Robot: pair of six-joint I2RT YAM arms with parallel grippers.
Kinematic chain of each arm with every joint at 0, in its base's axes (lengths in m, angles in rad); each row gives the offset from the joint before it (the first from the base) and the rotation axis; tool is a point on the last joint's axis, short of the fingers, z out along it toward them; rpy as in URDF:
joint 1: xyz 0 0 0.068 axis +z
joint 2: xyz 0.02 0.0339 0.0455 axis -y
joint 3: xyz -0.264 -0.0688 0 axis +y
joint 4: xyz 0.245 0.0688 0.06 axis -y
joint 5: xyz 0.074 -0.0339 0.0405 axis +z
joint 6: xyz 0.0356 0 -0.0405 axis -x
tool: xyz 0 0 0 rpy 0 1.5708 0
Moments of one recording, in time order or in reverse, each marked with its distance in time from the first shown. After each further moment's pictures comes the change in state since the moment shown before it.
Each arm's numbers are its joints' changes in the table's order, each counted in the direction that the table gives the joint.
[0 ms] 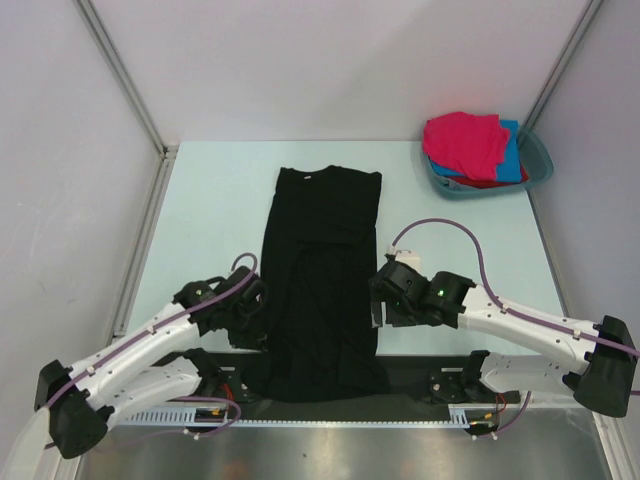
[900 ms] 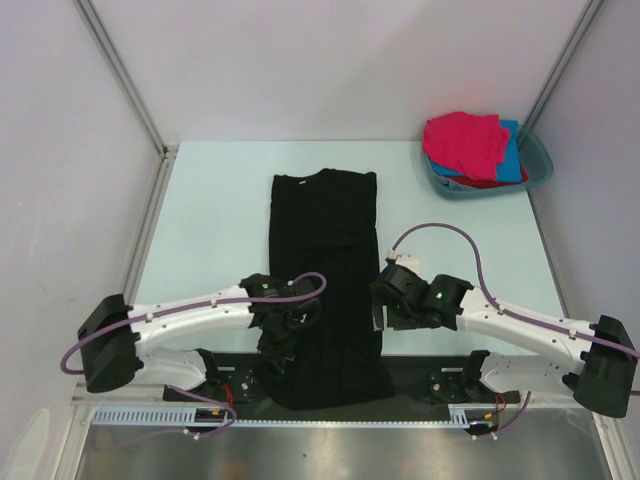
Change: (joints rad) left arm -0.336 -0.379 -0.258 -0.093 -0.047 -0.110; right arm -0.009 0.001 0.047 0.031 0.018 0.008
